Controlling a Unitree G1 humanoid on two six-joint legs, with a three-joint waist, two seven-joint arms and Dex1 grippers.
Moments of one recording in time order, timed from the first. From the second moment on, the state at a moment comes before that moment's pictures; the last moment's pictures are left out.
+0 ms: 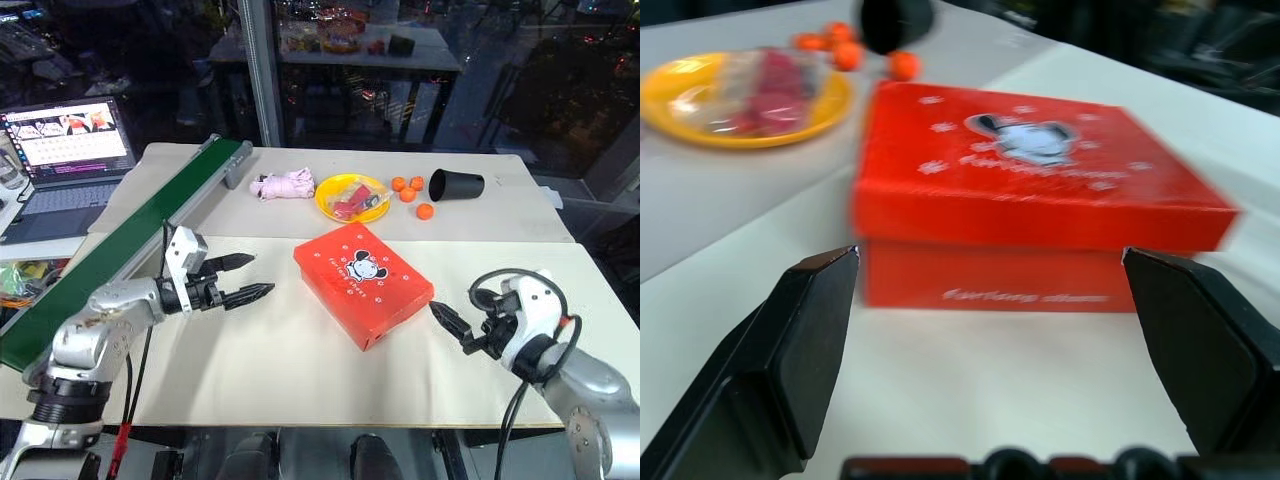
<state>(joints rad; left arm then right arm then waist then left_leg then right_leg) -0.28 0.52 0.06 -0.04 -0.40 0.44 -0.82 0.15 -0.50 -0.46 -0.48 0.49 0.70 0.48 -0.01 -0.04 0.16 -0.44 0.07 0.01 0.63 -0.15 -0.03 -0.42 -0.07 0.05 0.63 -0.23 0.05</state>
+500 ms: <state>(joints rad) -0.12 0.28 0.07 0.30 -0.20 0.00 -0.54 0.20 -0.25 -0.33 0.02 0.20 0.11 0.33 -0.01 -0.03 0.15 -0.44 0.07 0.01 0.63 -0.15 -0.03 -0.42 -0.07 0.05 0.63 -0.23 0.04</state>
